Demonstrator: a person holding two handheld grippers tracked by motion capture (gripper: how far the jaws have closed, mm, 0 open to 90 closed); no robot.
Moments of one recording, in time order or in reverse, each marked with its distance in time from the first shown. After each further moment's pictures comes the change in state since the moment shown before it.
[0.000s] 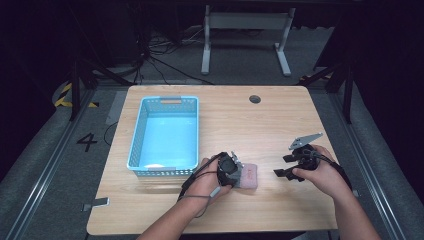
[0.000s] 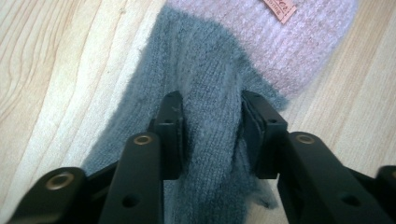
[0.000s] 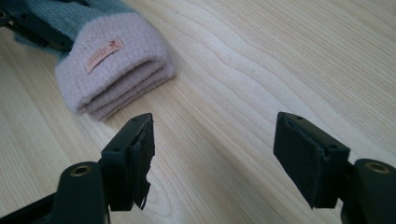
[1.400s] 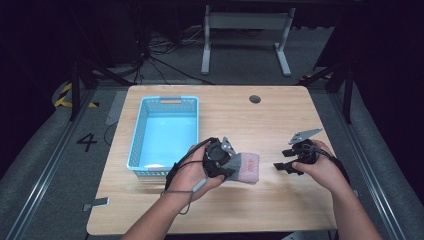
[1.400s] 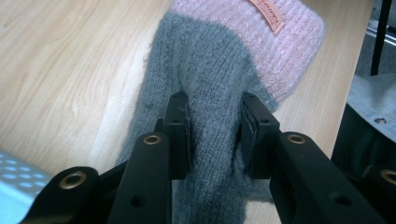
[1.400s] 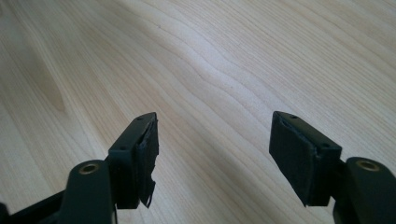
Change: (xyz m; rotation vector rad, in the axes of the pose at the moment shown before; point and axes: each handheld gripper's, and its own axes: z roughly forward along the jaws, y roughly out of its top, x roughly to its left) left arm 0.001 0.008 -0.106 -0.125 -0.053 0.016; right arm -0.015 0.008 0.004 -0.025 -0.016 -0.020
